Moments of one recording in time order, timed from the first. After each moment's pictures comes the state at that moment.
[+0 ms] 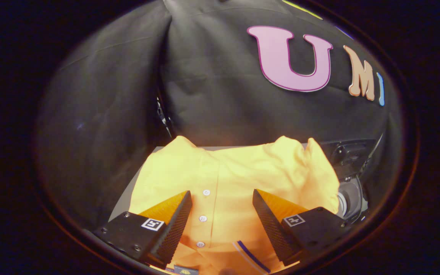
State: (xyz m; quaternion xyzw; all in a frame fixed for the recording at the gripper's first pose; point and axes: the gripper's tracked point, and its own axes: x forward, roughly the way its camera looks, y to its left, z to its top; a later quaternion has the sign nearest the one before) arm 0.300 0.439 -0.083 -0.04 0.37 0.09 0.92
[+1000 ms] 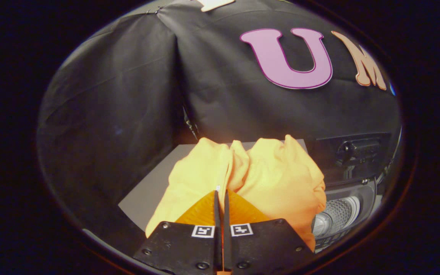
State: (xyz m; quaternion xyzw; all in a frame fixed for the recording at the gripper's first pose) arm 0.287 0.388 -0.039 0.04 0.30 0.24 0.92
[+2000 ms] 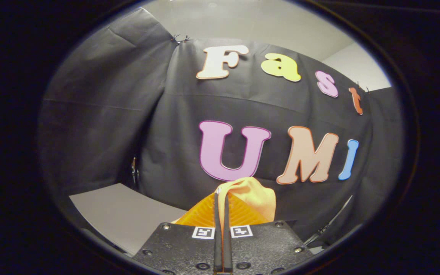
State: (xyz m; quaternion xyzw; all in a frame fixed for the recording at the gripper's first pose) arm 0.327 0.214 0.156 -0.15 0.02 0.08 0.99
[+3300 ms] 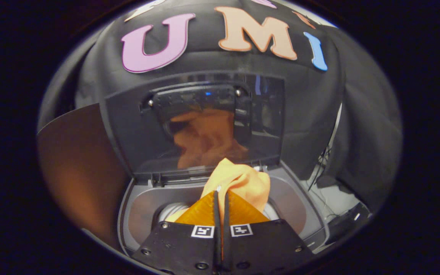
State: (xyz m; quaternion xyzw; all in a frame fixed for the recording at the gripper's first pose) arm 0.363 0.026 -0.221 -0.01 0.27 -0.05 0.96
